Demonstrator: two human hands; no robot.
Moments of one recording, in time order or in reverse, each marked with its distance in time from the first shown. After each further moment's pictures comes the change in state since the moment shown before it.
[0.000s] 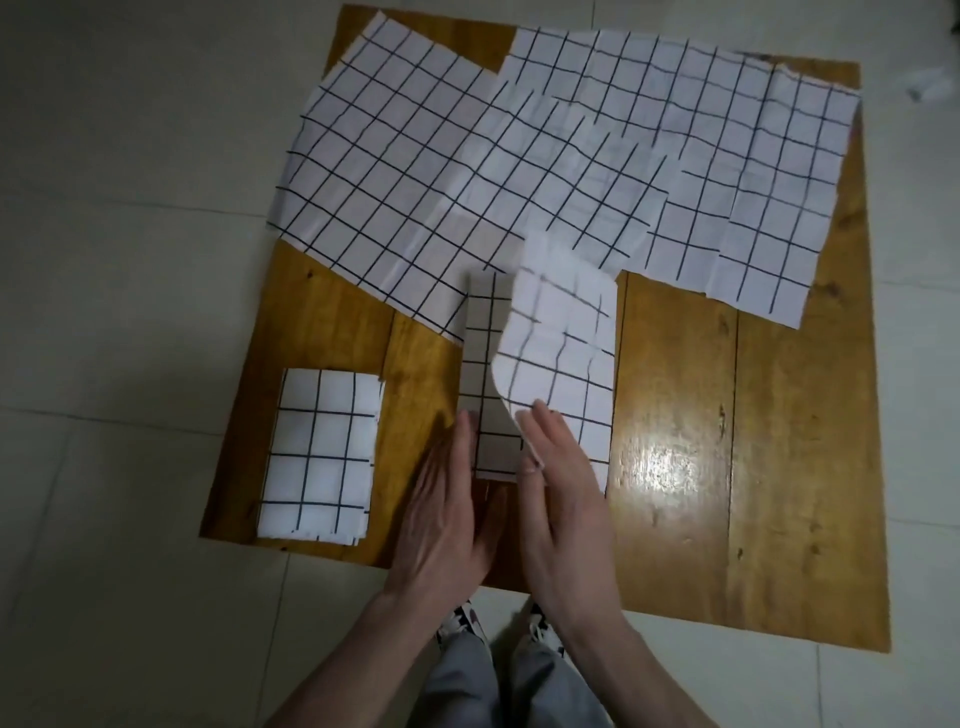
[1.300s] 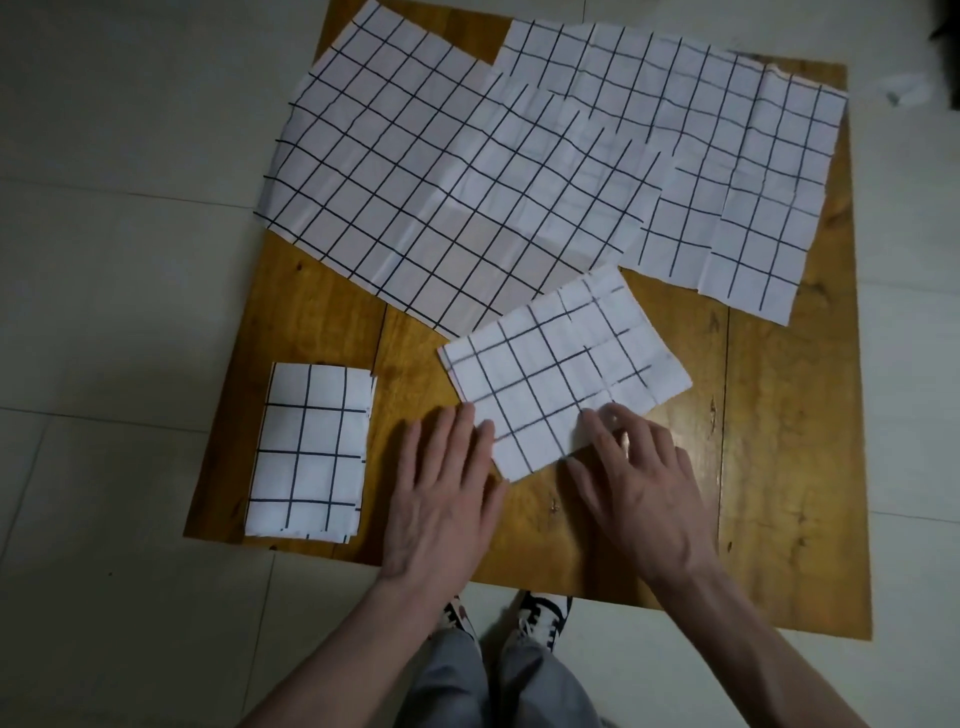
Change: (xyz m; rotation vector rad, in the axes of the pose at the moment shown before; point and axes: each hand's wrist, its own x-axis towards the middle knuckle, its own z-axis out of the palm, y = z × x) left_hand 0.014 0.010 -0.008 0.645 -0.033 0.079; right_hand 0.032 0.074 -0.067 -0.950 -0.133 -0.225
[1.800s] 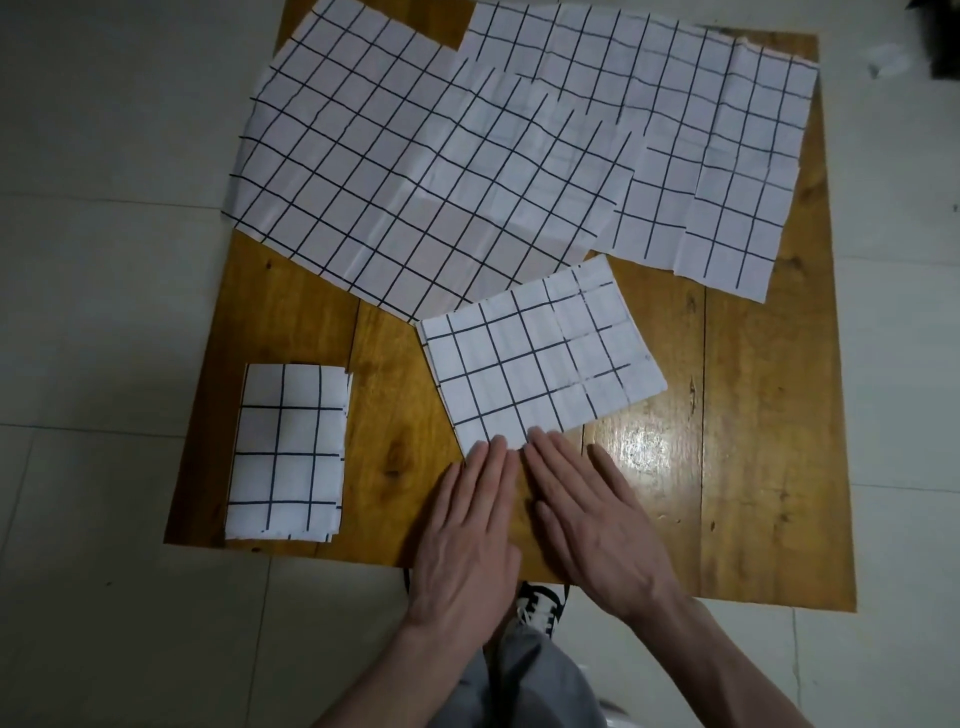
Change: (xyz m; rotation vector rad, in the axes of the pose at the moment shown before) left_hand -0.031 0.047 0.020 -0.104 -0.018 0.090; right_hand -0.038 -0.005 0.034 0.050 -0.049 -0.292
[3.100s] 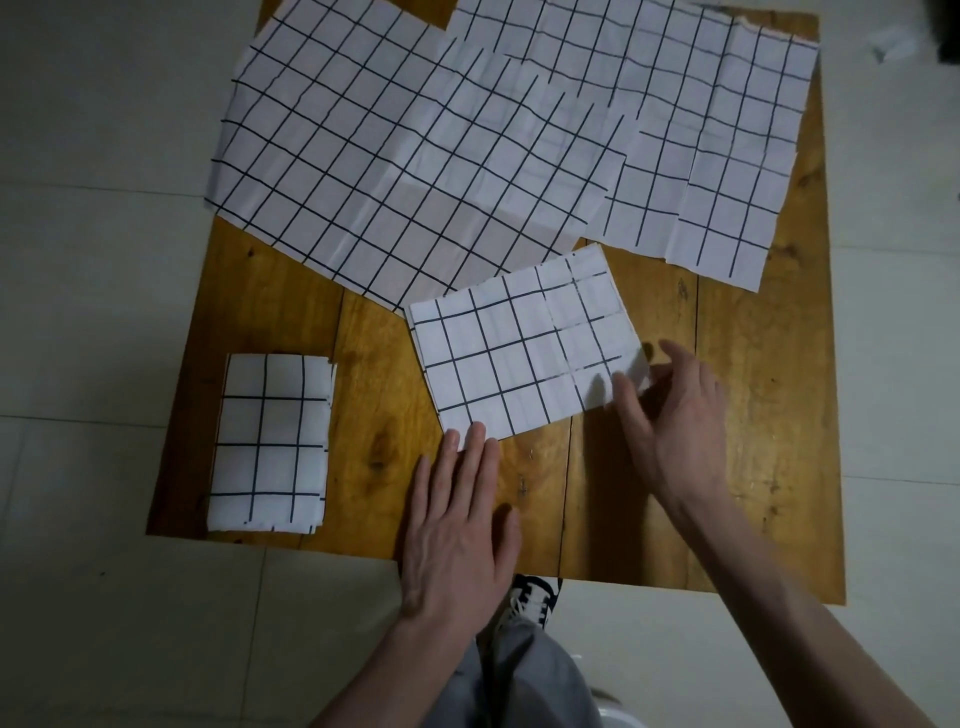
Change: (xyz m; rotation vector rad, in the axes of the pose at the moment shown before) left_hand 0.004 0.008 0.006 -0.081 0.006 -0.126; right_hand 0.045 0.062 -0.054 0.414 0.245 0.754
